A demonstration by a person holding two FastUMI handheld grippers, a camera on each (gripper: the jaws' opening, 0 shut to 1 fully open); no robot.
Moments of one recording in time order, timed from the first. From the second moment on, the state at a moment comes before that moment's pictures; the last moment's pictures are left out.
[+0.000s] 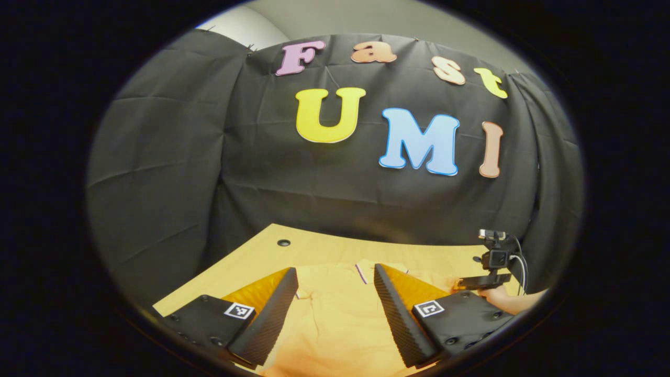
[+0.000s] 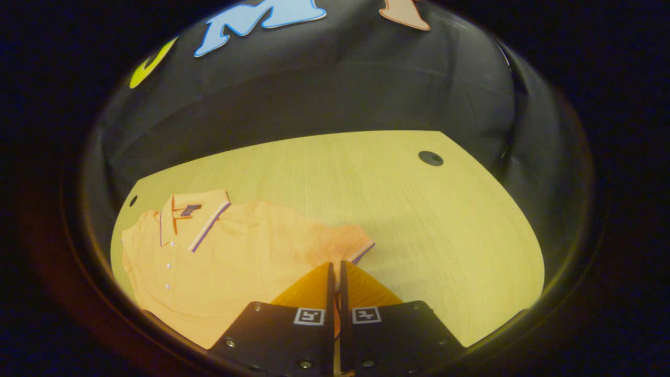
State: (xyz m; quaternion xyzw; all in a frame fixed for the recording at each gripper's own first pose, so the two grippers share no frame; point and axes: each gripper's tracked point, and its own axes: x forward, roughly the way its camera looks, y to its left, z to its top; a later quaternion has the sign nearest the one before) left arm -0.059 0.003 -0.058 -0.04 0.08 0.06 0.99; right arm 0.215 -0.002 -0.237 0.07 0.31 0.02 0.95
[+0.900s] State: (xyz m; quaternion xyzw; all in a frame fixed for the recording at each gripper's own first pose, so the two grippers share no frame) left arm -0.051 0.018 -0.066 -0.04 0.07 0.07 0.99; right arm 0.194 0.099 -0.200 -0.01 0.27 0.15 0.95
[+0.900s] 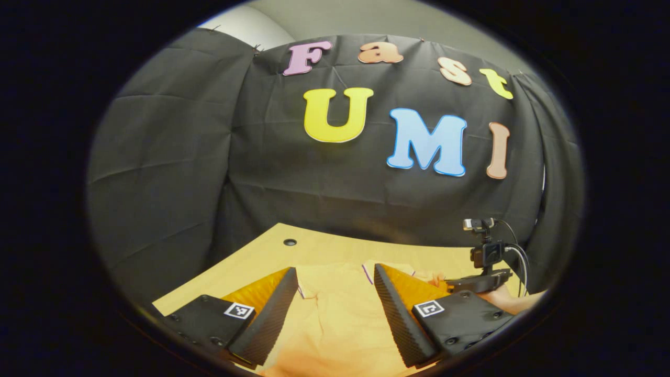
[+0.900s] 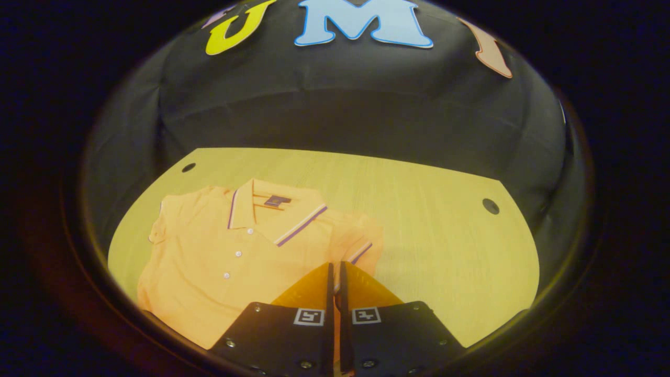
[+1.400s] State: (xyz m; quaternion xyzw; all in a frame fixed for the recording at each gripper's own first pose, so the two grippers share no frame) left arm -0.029 0.032 -0.057 -0.03 0.06 0.05 1.00; right arm 0.189 0.110 -0.215 -0.03 0.30 0.15 0.94
